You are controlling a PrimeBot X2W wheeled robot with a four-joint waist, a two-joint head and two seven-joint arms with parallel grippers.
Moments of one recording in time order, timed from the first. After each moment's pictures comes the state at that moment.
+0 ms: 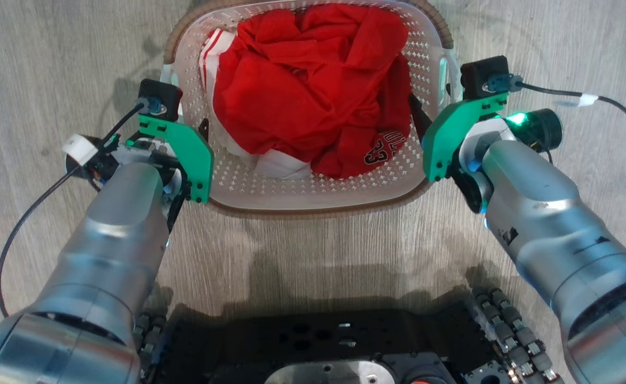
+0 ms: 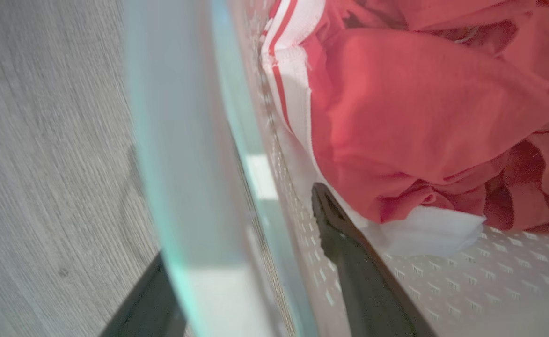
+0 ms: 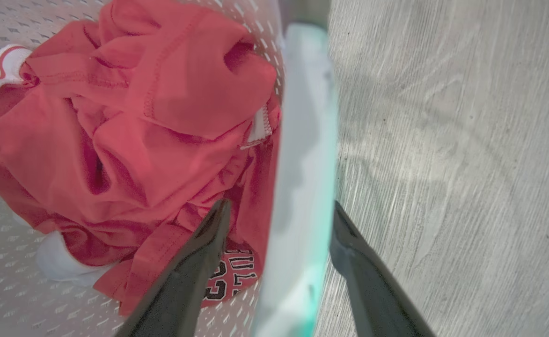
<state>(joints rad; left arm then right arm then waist) -0.97 0.03 -0.49 1.29 -0.29 -0.08 -0.09 -1.01 -0.07 0.73 1.16 0.68 0.13 -0.14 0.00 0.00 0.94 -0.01</state>
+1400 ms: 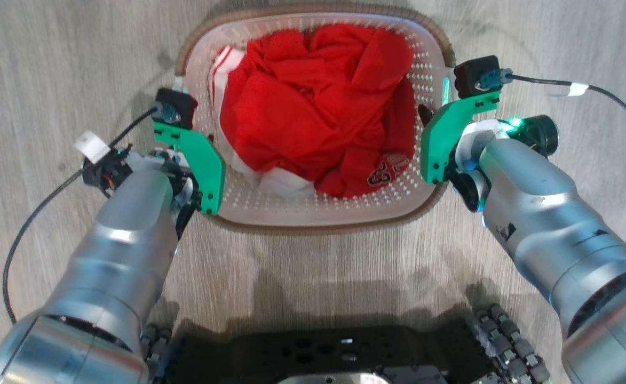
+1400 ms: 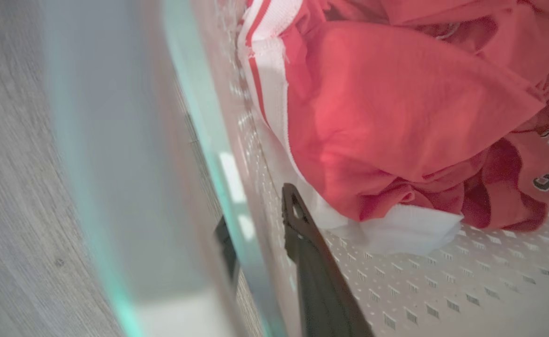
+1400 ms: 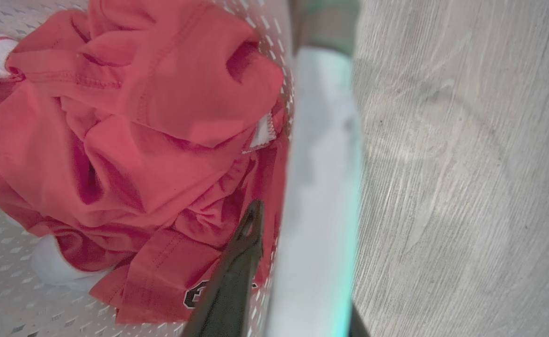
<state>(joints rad) -0.96 0.02 -0.58 1.30 -0.37 -0.12 -0.01 -1.06 -0.06 0.92 1.22 0.87 0.13 -0.05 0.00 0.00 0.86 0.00</state>
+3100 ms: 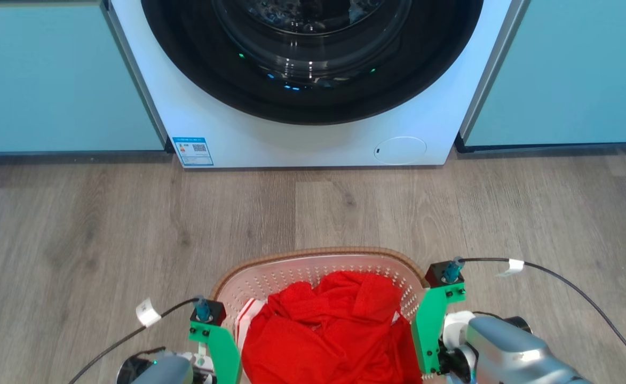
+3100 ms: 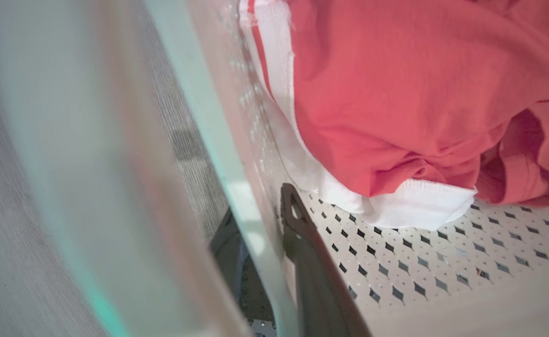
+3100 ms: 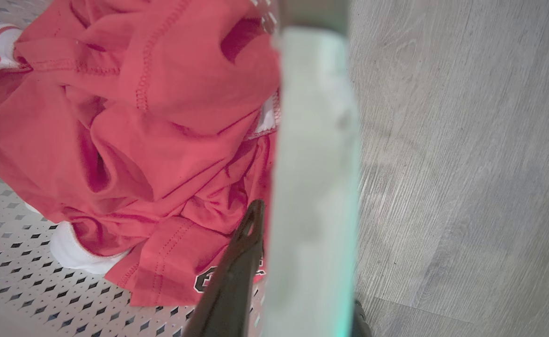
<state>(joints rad) -0.45 0.03 -0.79 1.26 -0.60 -0.13 0.29 -0.61 -0.07 1.18 1.15 1.13 0.12 0.22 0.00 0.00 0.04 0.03</state>
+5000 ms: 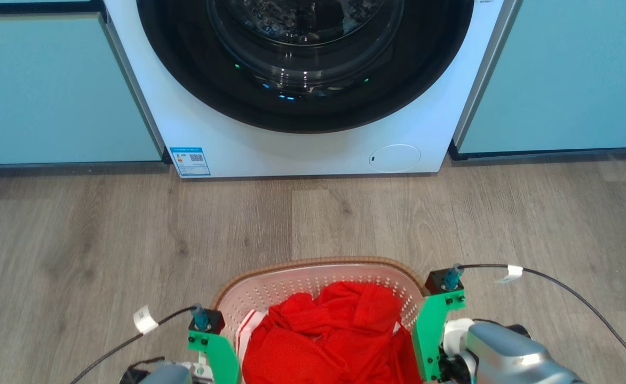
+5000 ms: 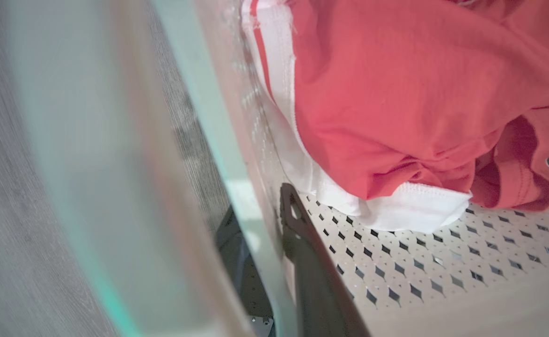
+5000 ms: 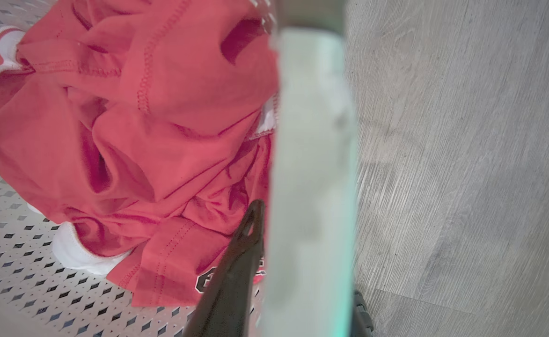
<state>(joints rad) -0.45 0.03 -0.92 1.27 -0.76 -0.13 0.28 -0.61 -0.08 1.26 1.16 1.22 0.12 0.22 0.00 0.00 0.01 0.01</state>
